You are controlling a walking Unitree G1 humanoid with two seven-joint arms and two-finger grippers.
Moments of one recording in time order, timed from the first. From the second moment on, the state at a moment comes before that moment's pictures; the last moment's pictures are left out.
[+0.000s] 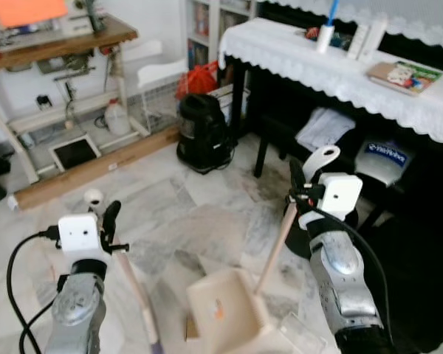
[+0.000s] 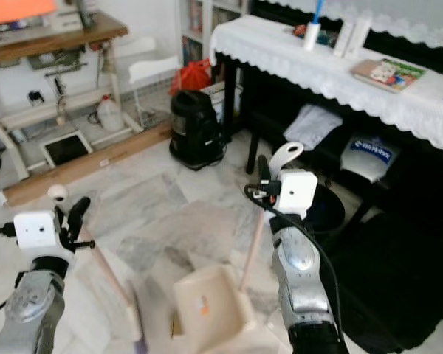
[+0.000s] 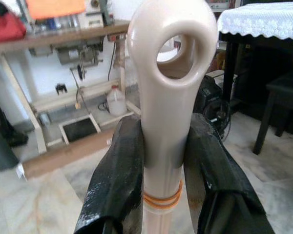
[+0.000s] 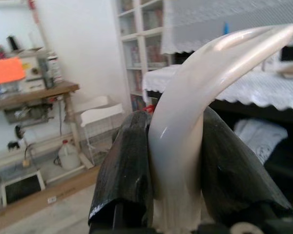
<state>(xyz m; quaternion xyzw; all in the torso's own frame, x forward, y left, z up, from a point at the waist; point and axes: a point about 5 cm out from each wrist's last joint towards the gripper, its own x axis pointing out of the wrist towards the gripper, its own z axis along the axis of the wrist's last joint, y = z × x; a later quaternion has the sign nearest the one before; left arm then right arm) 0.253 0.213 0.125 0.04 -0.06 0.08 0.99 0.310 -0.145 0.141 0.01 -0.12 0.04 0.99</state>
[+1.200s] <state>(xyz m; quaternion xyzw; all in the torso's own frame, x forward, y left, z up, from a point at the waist) 0.265 0.223 0.117 0.05 -0.03 0.06 1.00 0.271 -0.183 0.091 -0.02 -0.06 -0.04 1.00</state>
